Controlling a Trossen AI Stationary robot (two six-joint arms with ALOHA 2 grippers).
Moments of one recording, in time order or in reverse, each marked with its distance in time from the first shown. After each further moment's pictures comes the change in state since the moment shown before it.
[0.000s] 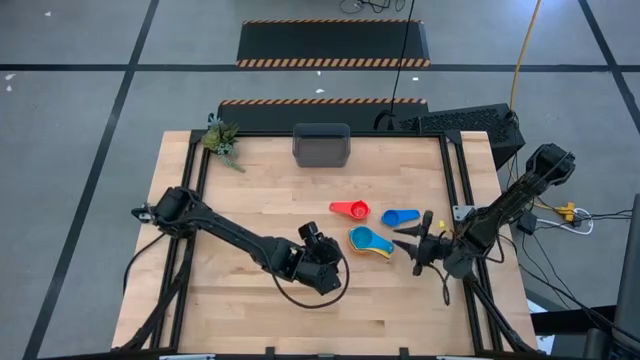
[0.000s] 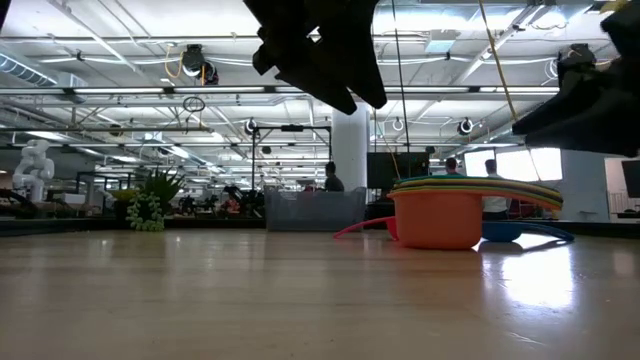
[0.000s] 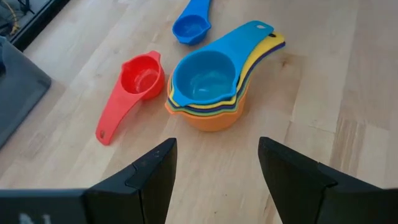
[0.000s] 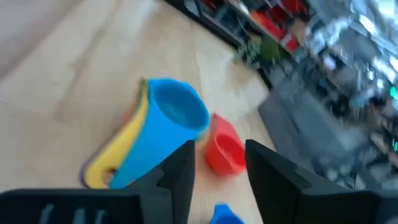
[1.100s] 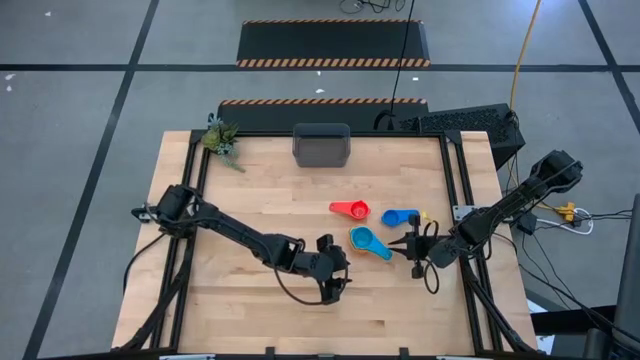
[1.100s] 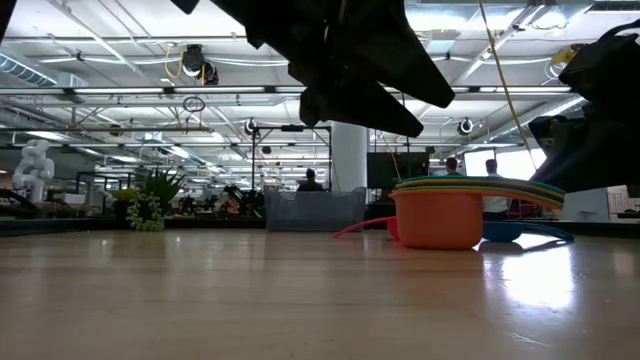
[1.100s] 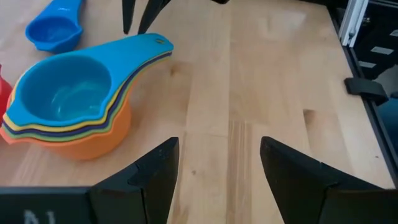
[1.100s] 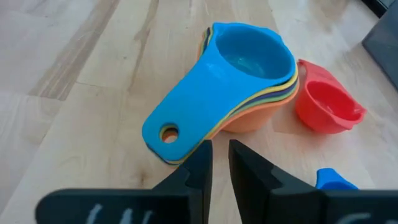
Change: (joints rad) left arm 0.042 0.002 -0.209 0.526 0.417 0.148; right arm -0.190 0.038 0.000 -0.061 -0.471 0.271
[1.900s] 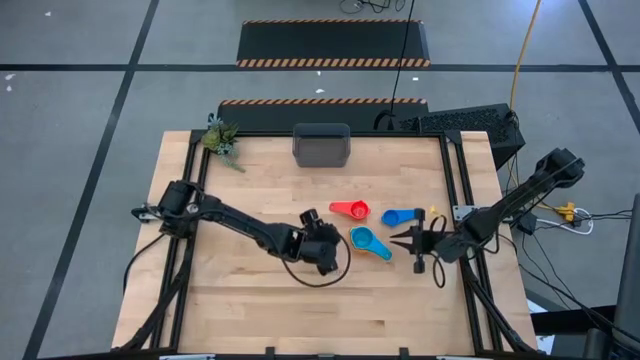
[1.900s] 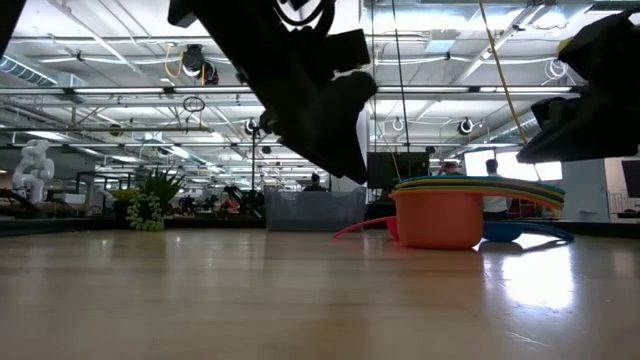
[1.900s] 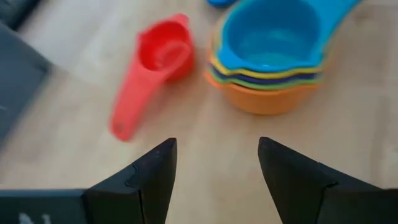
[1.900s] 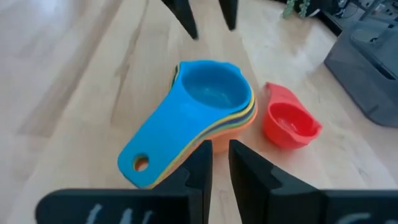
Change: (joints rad) left arm 0.080 0.000 0.000 -0.306 -0.351 0.007; right arm 0.001 -0.170 0.000 -0.079 0.079 -0.007
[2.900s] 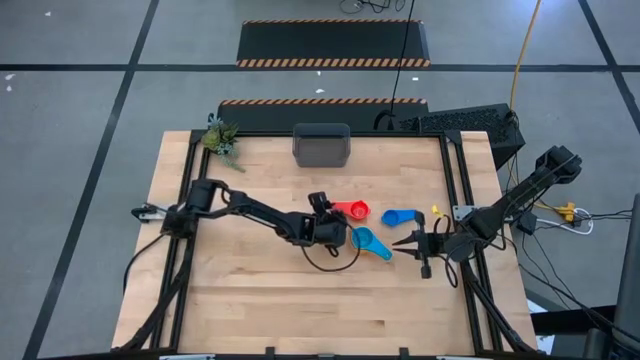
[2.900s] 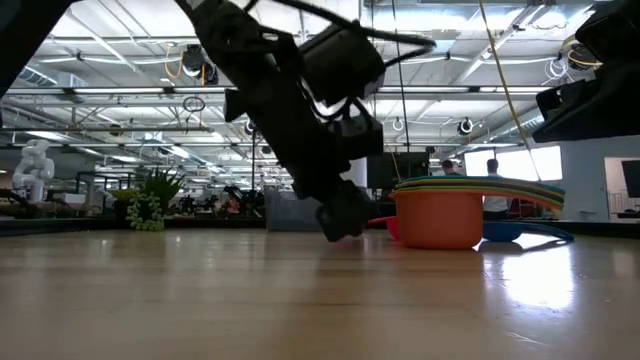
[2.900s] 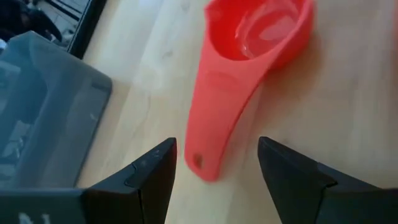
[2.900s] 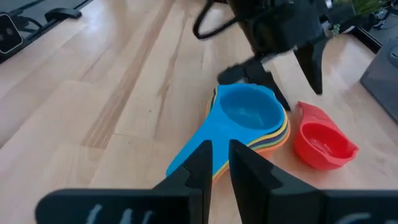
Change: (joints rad) left arm 0.150 0.185 0.000 0.180 -0.162 0.351; right arm 0.047 -0.093 0.000 0.002 -0.079 -0.012
